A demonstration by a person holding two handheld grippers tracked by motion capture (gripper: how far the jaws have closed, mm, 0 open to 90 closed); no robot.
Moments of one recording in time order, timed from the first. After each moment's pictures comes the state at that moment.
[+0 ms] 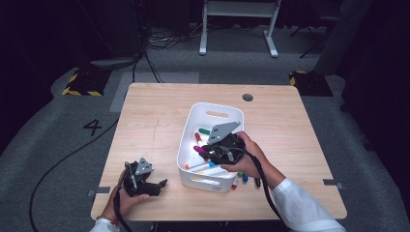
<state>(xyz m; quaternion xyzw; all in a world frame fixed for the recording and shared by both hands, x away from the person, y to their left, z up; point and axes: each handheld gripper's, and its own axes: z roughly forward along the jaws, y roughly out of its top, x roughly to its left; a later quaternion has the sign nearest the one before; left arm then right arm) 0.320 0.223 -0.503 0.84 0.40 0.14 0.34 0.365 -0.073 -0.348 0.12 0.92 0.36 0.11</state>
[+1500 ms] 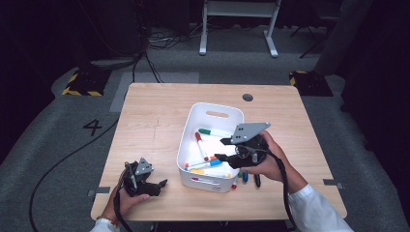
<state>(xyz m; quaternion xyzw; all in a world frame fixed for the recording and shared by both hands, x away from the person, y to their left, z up) 0.320 0.222 -0.503 0.84 0.40 0.14 0.34 0.352 -0.129 -0.327 0.14 0.89 0.40 0.14</state>
